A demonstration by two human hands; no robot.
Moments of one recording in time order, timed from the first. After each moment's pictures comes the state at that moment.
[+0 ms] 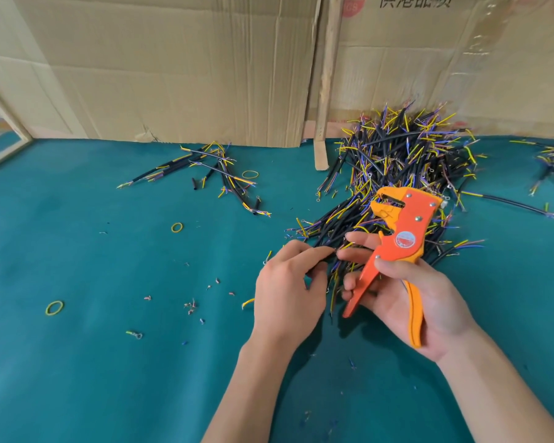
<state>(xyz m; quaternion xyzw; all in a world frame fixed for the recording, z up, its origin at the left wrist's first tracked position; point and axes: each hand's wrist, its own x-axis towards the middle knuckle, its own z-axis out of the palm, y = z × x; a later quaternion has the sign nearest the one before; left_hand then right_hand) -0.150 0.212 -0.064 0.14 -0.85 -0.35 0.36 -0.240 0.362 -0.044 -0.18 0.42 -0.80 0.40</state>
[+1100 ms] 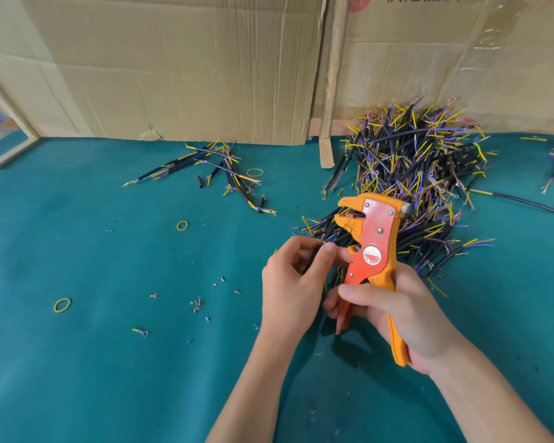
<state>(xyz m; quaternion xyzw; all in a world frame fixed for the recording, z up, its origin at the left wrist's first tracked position) -0.150 0.216 -0.054 0.20 -0.71 -0.62 0.29 -0.212 0.347 -0.038 -0.21 0.55 -0.72 0.36</state>
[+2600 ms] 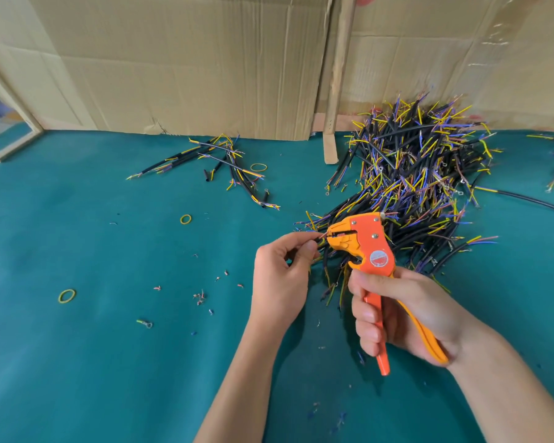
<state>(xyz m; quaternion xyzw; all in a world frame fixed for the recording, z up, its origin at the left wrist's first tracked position) -0.147 0.195 -0.058 0.19 -0.72 -0.58 0.32 -0.223 0.359 -0.031 -0.14 0.50 -0.66 0.54</state>
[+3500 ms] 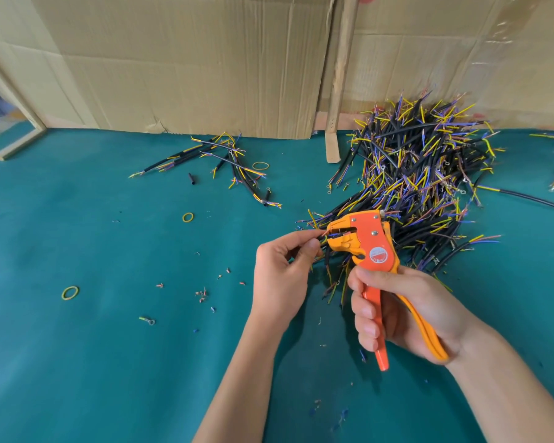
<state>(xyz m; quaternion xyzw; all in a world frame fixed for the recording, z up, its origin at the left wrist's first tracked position) -0.149 0.192 -0.064 0.17 -0.70 -0.62 0.31 -0.225 0.360 -0.036 -0.15 0.46 -0.67 0.56</state>
